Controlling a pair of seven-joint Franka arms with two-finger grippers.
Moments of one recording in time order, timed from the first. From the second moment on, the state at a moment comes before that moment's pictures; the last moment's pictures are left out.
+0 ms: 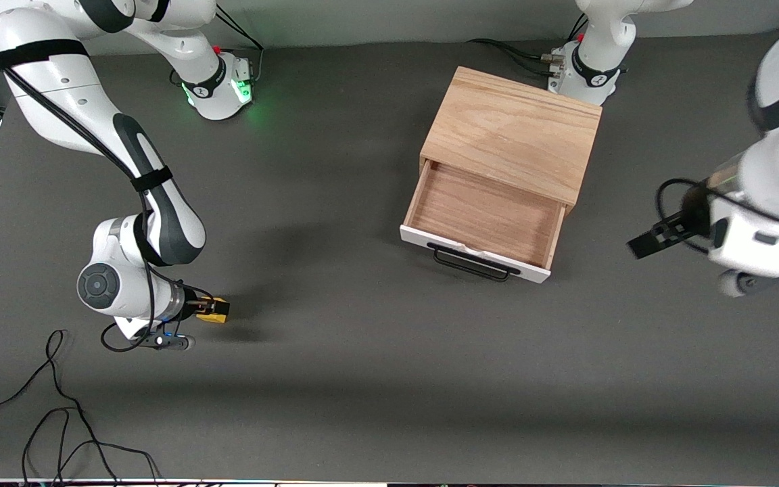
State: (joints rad) left arm 0.04 0.33 -0.27 -1.15 0.07 1.36 -0.62; right arm 0.00 0.61 0.10 -1.74 -0.04 2.26 0.24
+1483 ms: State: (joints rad) left arm 0.08 0.04 -0.13 -1.49 0.01 1.47 -0.07; right arm 0.00 0.60 0.18 -1.57 -0.05 2.05 0.33
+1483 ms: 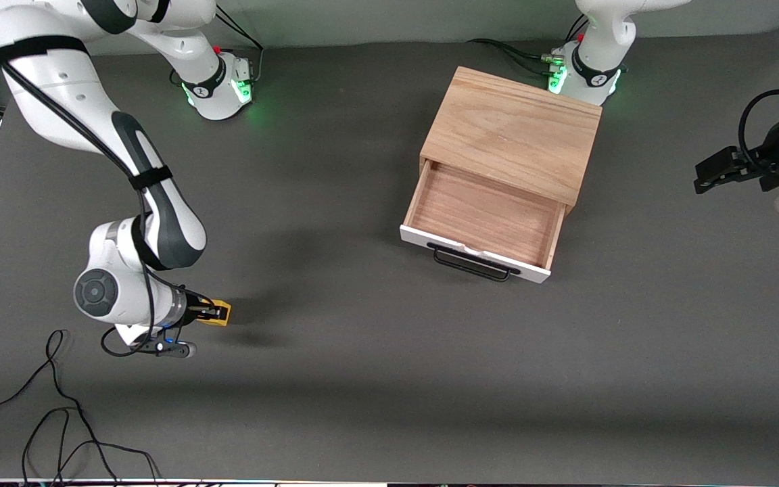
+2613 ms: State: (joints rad) left arm 0.06 0.04 -0.11 -1.50 0.01 1.47 -0.02; right arm 0.37 0.56 0.56 -1.18 -0.12 1.78 1.17
